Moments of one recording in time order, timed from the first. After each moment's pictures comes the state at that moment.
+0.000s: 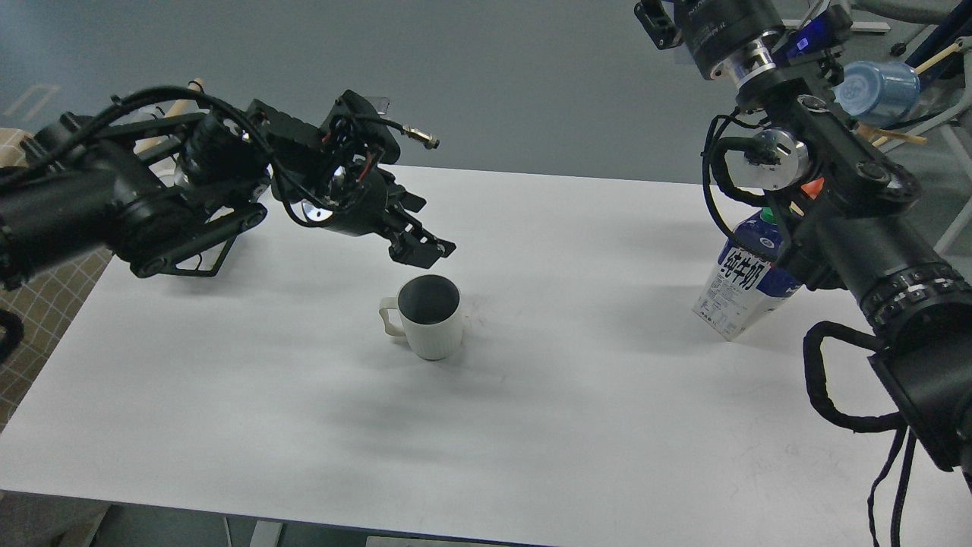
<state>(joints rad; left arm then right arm) -1.32 0.54 -0.14 -1.10 1.87 -0.49 -0.49 1.15 0.00 1.06 0.41 -0.76 0.43 0.49</state>
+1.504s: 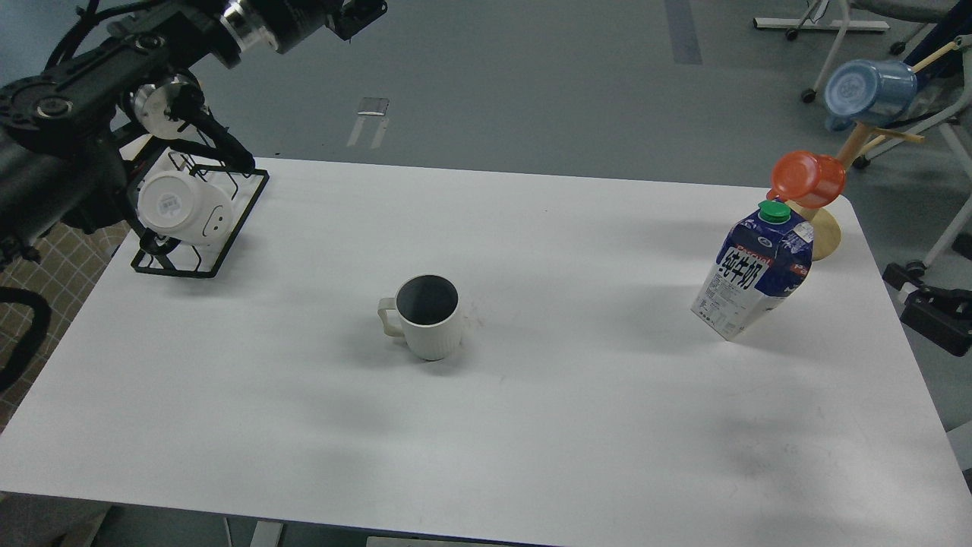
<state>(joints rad) -1.22 0.47 -0.44 -0.76 0.37 -0.49 -0.41 0.32 -1.06 0.59 1.17 -1.70 -0.49 0.49</state>
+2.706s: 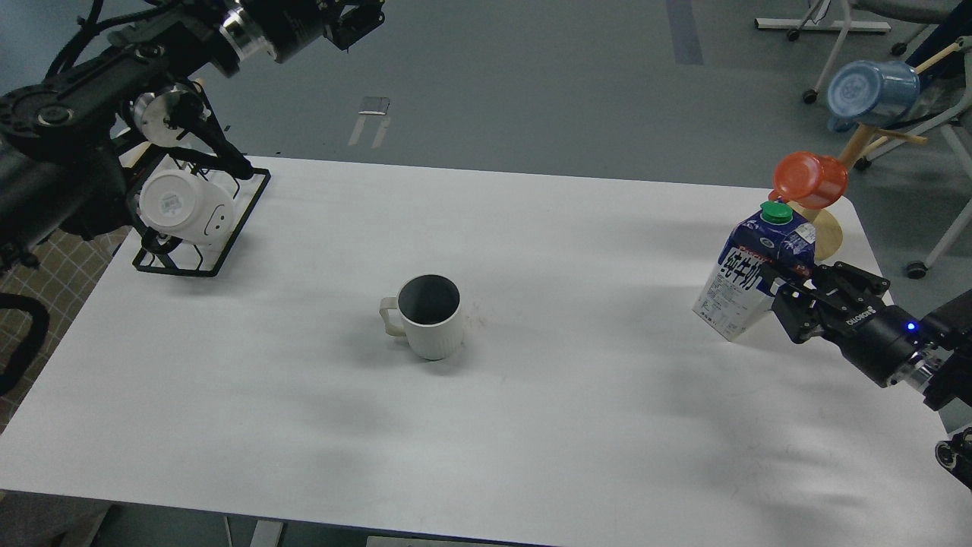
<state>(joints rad) -1.21 0.48 -0.44 -0.77 0.37 -0.49 -0.41 0.43 -0.71 0.58 0.98 -1.87 -0.49 0.49</state>
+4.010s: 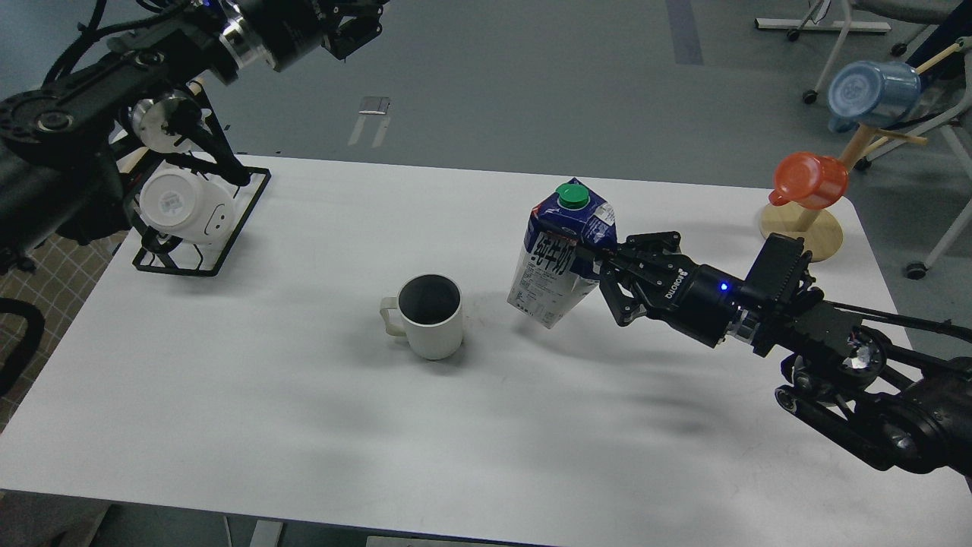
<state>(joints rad) -1.20 0.49 -0.43 -0.77 0.37 -0.49 -0.40 0.71 -0.41 0.35 1.05 -2.02 -0.49 0.49</state>
